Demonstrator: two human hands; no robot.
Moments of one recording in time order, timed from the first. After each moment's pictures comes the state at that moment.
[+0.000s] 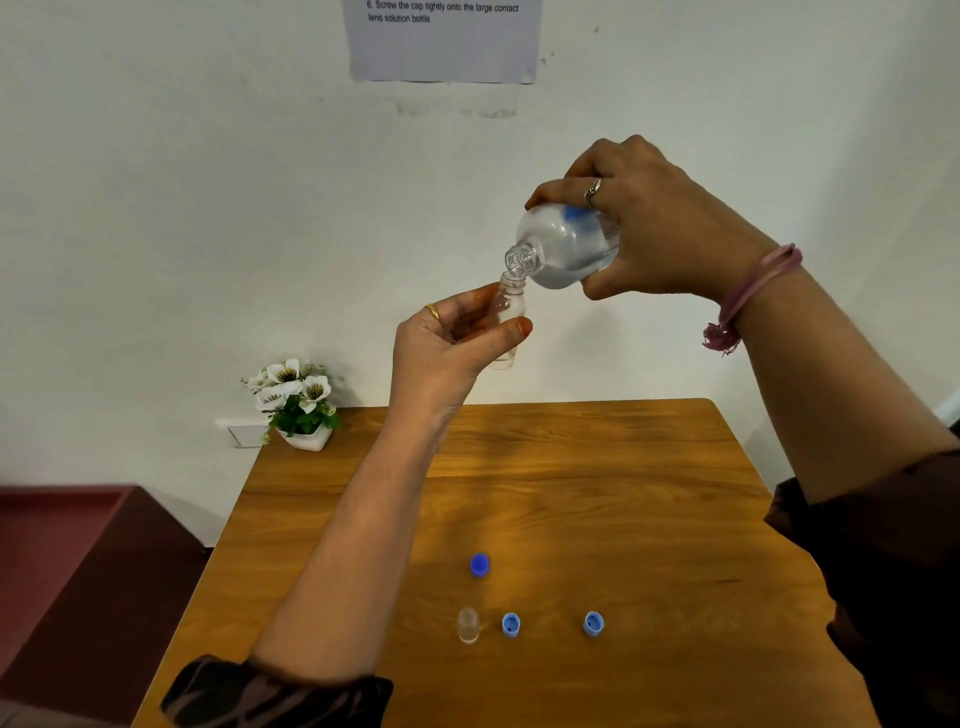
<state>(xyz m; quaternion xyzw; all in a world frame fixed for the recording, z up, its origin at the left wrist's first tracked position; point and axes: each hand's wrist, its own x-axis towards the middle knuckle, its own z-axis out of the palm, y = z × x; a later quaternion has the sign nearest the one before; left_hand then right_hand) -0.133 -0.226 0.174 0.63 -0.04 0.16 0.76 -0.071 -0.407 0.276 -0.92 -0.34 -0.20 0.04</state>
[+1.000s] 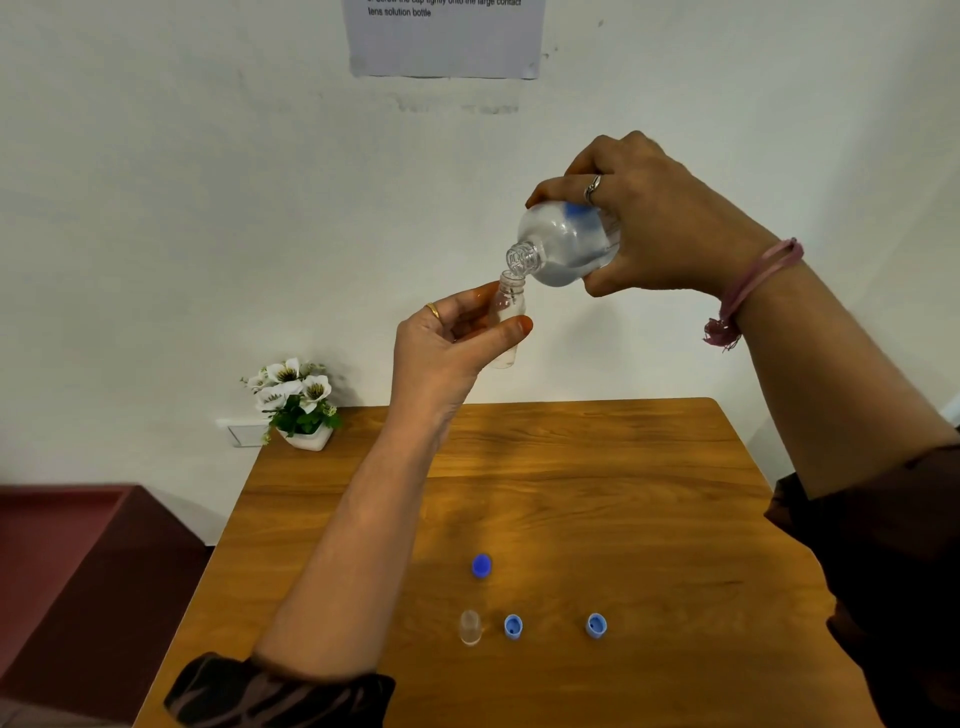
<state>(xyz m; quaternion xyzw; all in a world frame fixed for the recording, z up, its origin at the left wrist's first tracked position) -0.127 -0.224 0.172 0.64 -0.04 0.16 0.75 -0.061 -0.406 0.274 -0.91 -0.35 -0.20 0.03</state>
